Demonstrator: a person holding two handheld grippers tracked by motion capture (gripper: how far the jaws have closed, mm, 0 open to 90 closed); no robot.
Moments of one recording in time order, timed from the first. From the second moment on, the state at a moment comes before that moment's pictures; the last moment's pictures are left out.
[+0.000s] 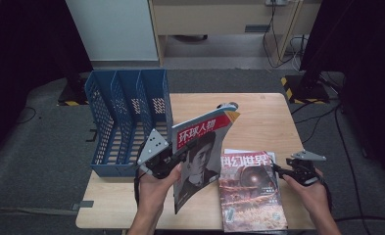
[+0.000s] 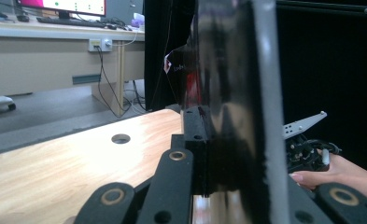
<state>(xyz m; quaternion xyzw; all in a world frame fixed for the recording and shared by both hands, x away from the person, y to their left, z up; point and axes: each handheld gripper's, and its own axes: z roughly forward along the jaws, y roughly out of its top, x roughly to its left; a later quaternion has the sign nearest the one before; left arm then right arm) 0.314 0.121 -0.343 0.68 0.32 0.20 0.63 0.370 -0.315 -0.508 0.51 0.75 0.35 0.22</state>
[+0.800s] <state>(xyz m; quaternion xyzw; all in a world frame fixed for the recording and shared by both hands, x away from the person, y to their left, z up) 0.334 0.150 -0.289 0.67 0.32 0.25 0.62 0.369 -0.328 -0.511 0.53 0.75 0.34 0.22</state>
